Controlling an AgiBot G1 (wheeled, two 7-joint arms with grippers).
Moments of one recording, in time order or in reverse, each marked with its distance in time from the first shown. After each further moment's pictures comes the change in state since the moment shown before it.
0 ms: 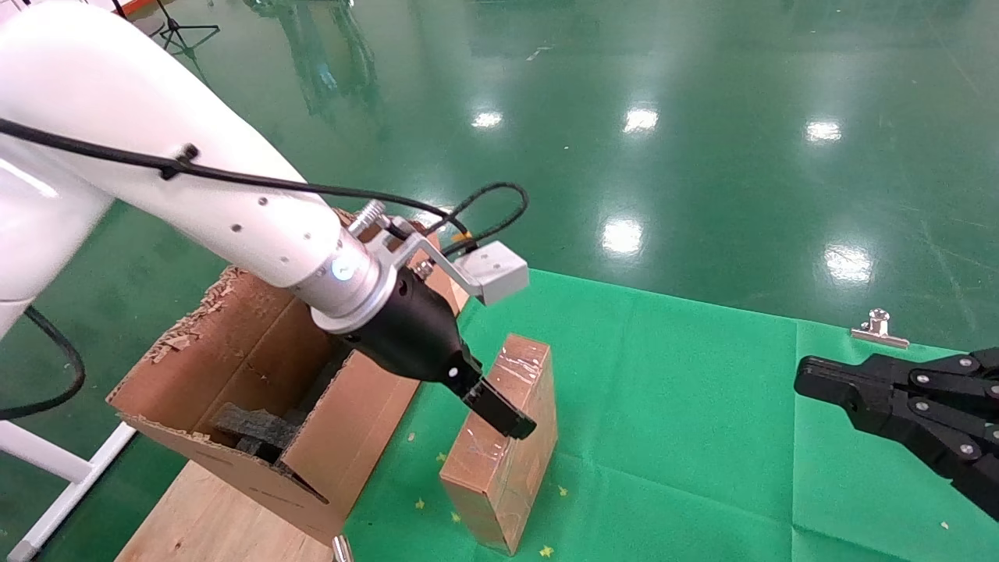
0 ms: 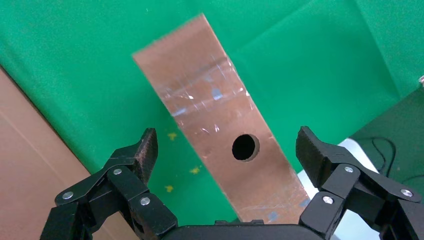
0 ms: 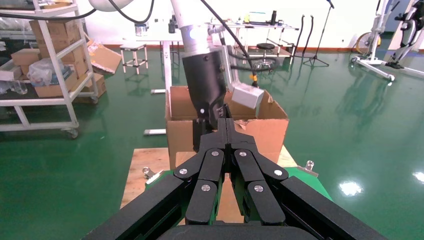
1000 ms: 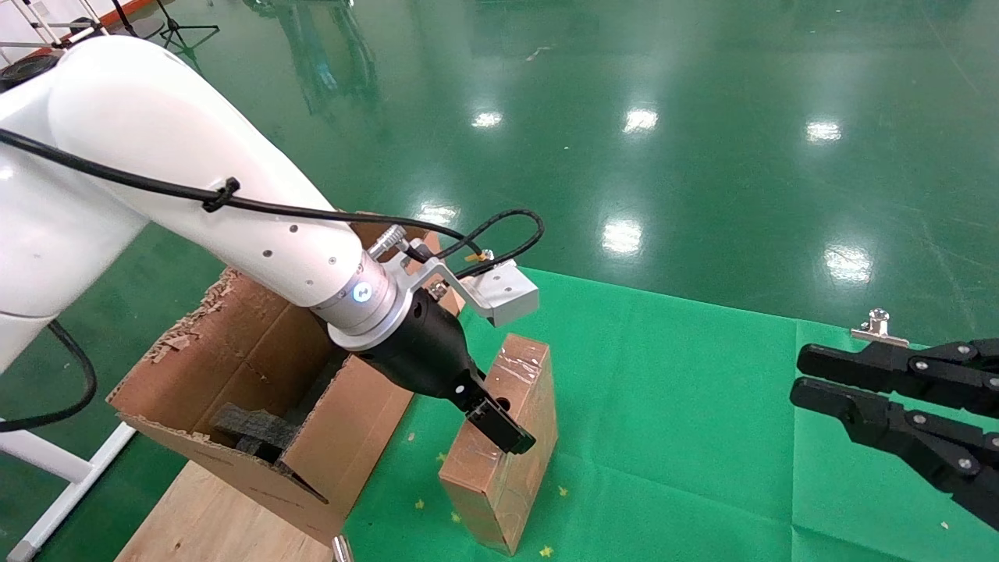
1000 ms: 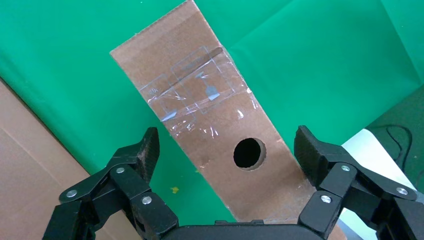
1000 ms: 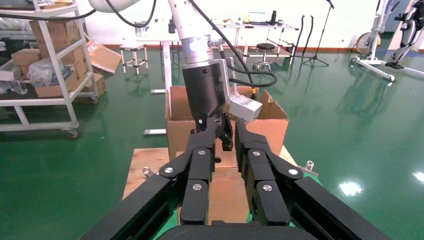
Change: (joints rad) left arm -0.004 0.017 0.088 -0.004 0.005 -0.047 0.033; right arm 0.000 0.000 0.000 0.000 0.000 0.000 0.000
